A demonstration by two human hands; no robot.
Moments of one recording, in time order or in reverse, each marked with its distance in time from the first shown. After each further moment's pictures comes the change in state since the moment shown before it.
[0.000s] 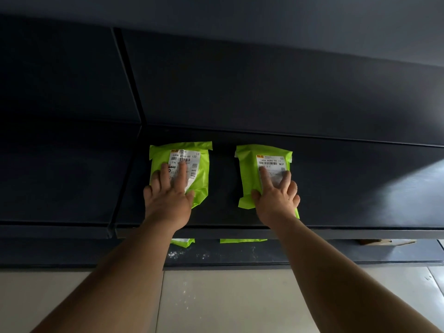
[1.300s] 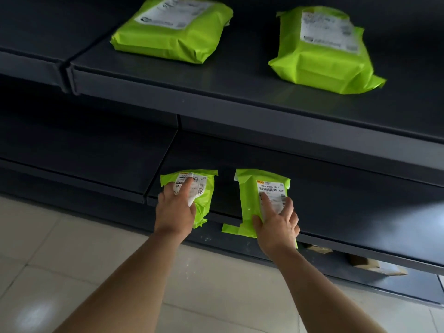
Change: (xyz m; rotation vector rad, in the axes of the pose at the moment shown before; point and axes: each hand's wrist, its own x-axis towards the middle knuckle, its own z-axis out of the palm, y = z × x) left_hand -0.129 0.051 -0.081 -0.256 0.171 -0.254; right_hand -0.108 0.044 -0.088 0.045 -0.081 -0.200
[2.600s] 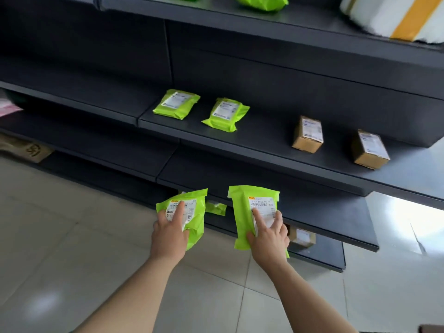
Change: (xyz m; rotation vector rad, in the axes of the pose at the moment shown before) left_hand -0.387 0.189 -0.194 0.028 -0.013 -0.158; right_hand -0.328 0.168 -0.264 -0.013 0.014 -0.139
